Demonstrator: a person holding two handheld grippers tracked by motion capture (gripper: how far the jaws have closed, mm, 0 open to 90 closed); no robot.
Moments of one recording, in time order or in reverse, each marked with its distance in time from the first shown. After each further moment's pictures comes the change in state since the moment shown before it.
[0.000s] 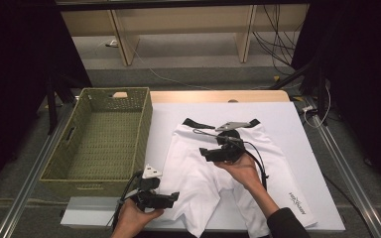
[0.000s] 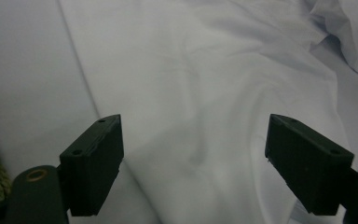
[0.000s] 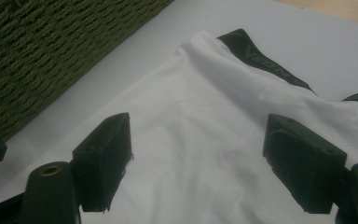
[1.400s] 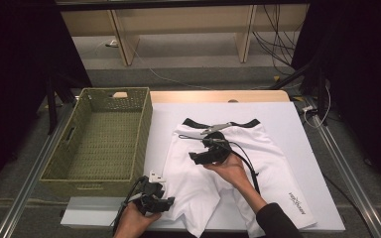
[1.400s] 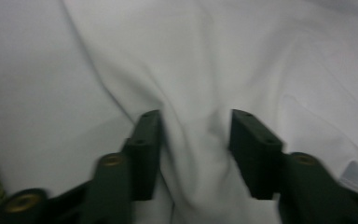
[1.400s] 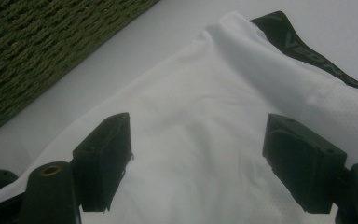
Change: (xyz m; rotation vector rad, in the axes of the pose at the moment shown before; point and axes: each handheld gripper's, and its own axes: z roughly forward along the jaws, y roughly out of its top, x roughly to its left) left arm 0.004 -0.012 0.020 0.099 -0.001 0.017; right arm 0.014 0.002 0.035 0.065 0.022 -0.061
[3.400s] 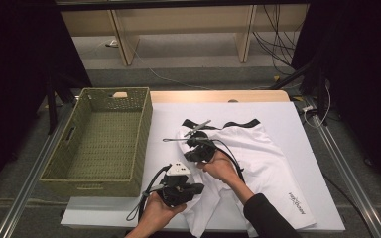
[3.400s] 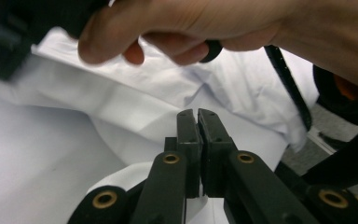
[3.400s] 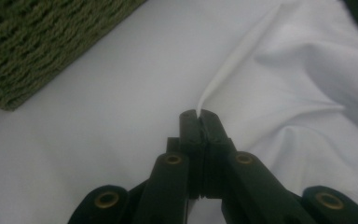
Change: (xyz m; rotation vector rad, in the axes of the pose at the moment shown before) left arm -0.061 0.055 -0.015 -0.189 -0.267 0.136; right arm 0.019 0.020 0.026 0.177 0.106 -0.048
